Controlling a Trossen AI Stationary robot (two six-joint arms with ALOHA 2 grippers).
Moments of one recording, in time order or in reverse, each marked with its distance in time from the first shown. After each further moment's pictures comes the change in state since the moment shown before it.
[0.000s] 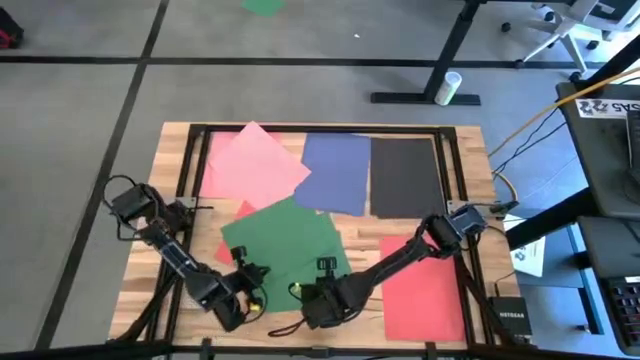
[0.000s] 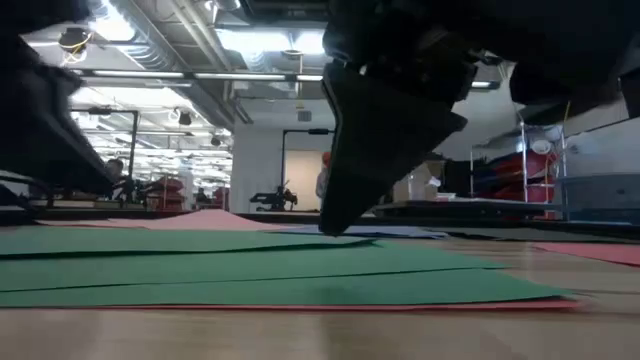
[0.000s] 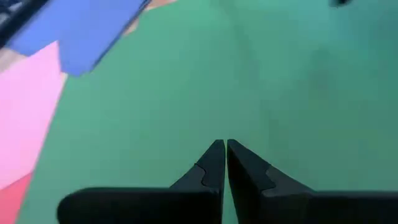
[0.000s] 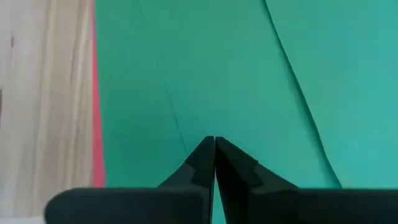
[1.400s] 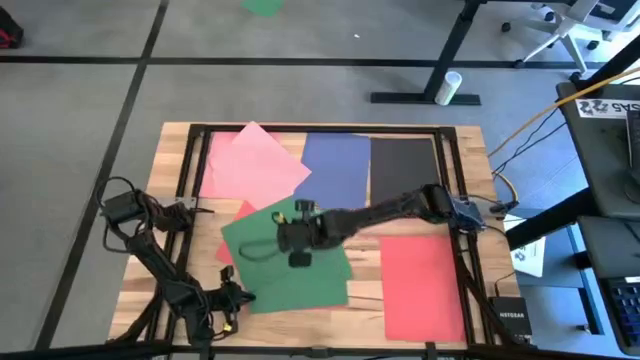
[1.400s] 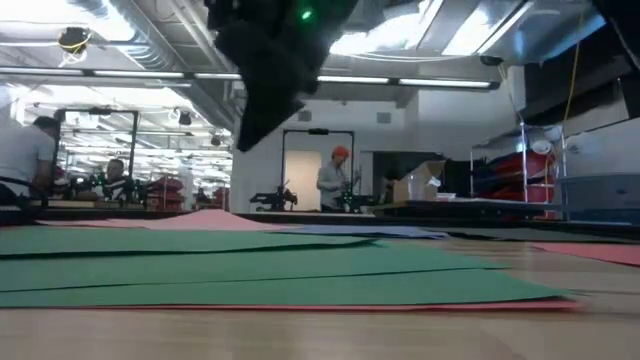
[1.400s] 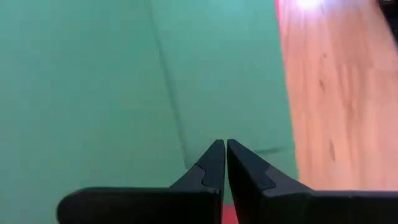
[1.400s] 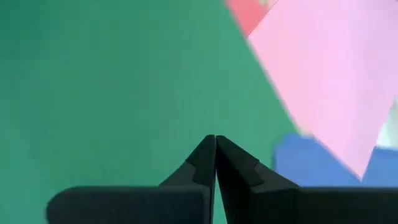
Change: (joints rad) left arm -0.233 0.002 -0.127 0.363 0.065 -0.116; right arm -0.351 -0.101 0.002 0.218 0.016 -0.340
